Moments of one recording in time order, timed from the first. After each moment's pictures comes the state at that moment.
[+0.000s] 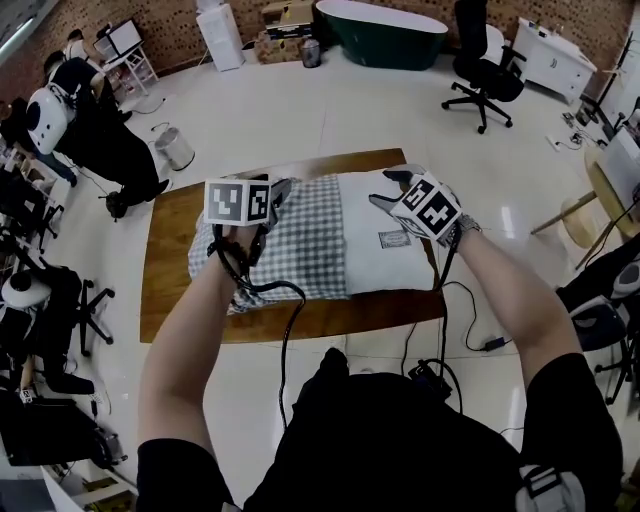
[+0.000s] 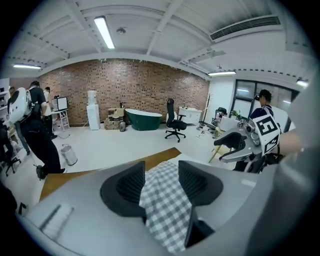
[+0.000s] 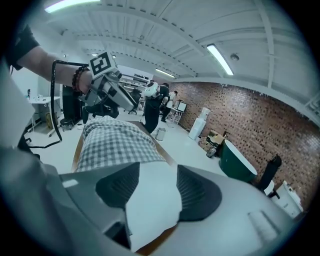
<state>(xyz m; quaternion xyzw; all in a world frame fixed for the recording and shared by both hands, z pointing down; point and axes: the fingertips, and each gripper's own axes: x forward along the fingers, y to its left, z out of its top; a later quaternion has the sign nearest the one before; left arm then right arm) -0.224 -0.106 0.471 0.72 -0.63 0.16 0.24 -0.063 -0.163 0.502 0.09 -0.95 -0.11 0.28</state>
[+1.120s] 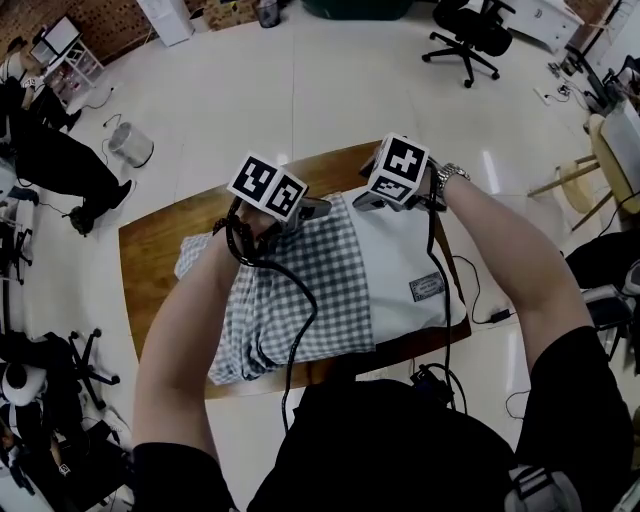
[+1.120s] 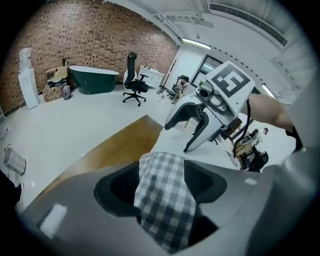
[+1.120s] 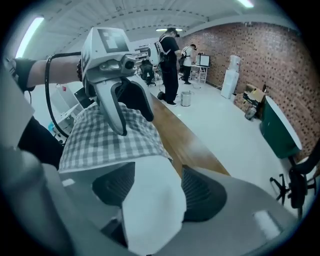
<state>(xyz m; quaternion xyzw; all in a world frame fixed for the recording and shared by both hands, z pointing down) -0.282 -0.295 0.545 0.81 -0.32 0.31 0.37 -0.241 -0.321 0.562 -0.07 -0.87 0.05 0.49</state>
